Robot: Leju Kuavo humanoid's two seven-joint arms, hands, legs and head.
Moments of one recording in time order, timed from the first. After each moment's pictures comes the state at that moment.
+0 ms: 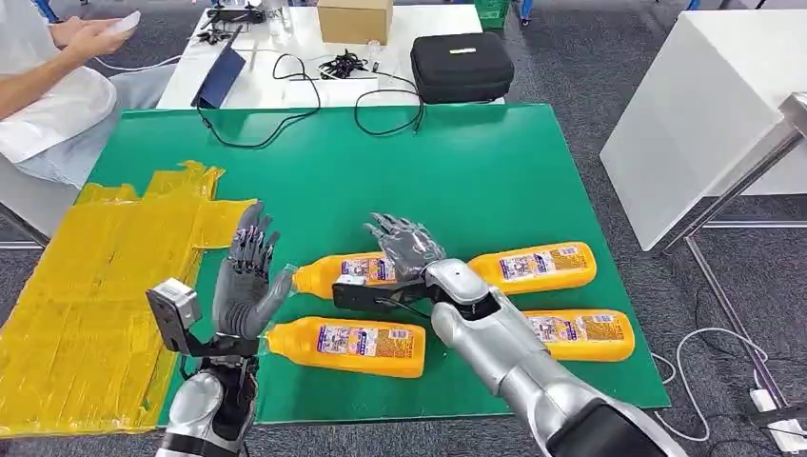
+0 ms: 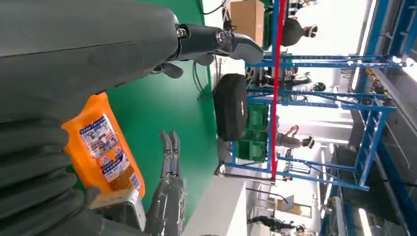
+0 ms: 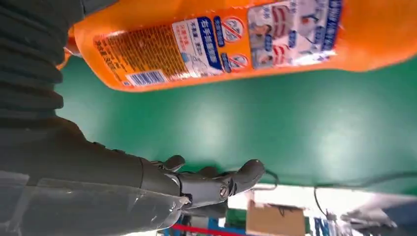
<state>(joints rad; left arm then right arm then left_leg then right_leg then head) -0.06 -0.20 -0.18 -1.50 0.04 -0.05 -0.43 -0.69 0.16 0.70 -0.71 0.99 0.01 -0.01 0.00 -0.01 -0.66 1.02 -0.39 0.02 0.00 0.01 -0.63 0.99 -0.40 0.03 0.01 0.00</state>
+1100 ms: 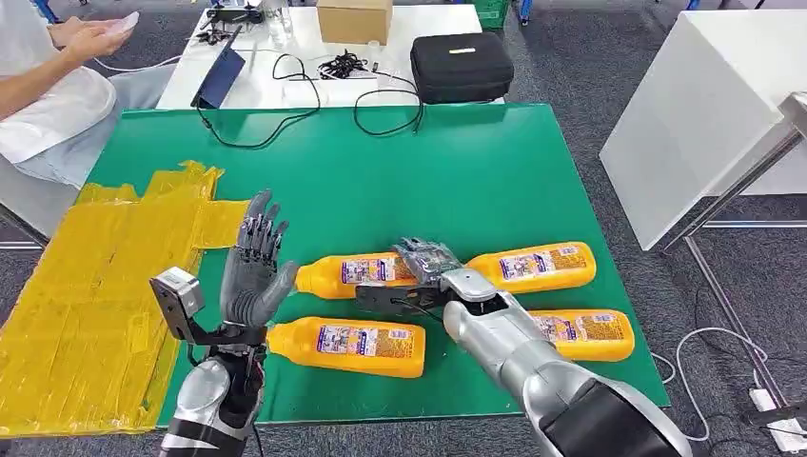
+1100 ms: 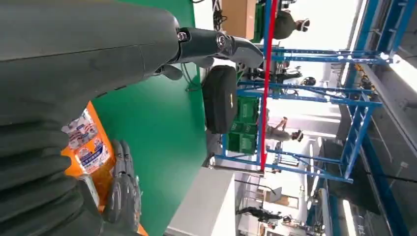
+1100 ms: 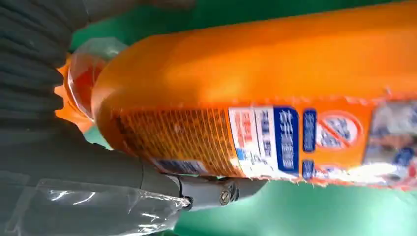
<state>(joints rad) -0.11 -0.20 -0.22 -1.46 0.08 -0.04 -0.44 -0.77 0.19 0.69 -0.41 0.95 0.06 0.02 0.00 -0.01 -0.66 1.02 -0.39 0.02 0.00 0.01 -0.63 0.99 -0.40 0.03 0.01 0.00</state>
